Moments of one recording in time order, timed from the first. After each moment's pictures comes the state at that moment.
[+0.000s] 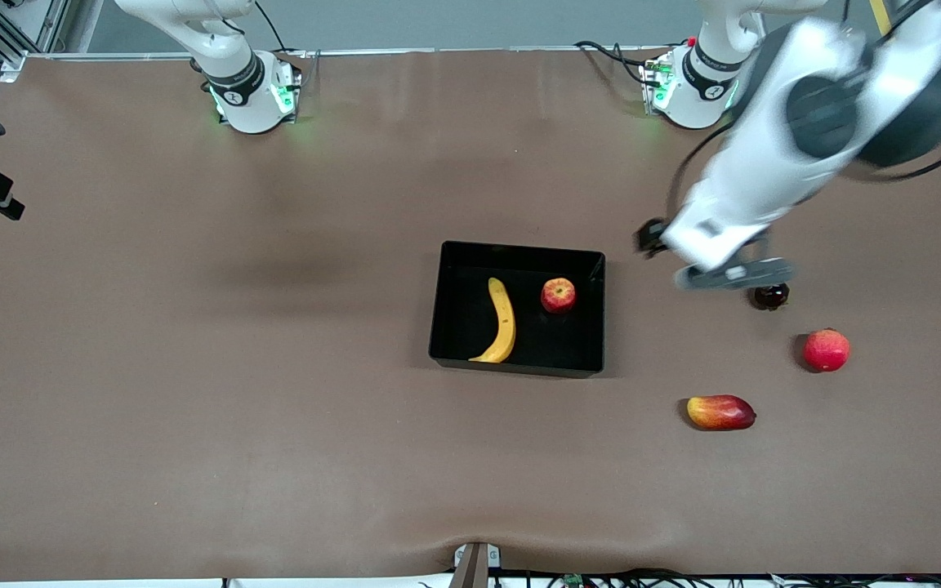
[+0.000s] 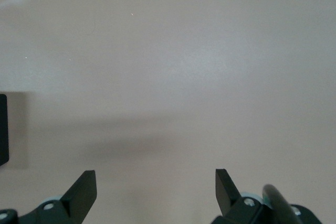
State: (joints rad) left arm -0.18 0.25 -0.31 -1.61 0.09 1.72 -0.57; right arm -0.02 -0.04 -0.10 -1.55 0.02 1.57 -0.04
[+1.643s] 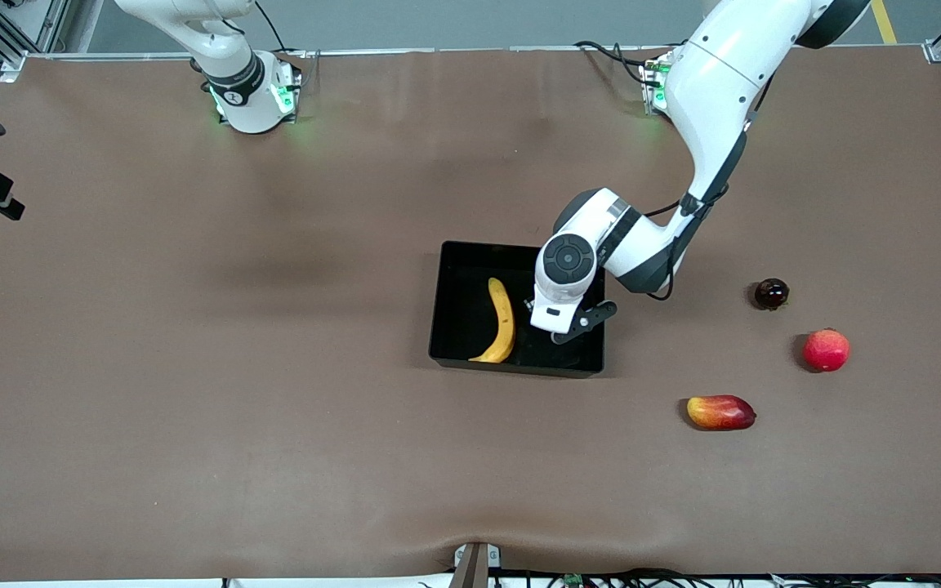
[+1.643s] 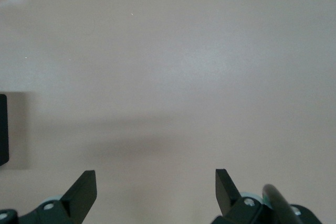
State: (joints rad) left arm -0.34 0.67 -0.31 -1.69 0.18 2.14 -1.22; right arm -0.02 -0.04 -0.10 -1.55 0.02 1.57 -0.04
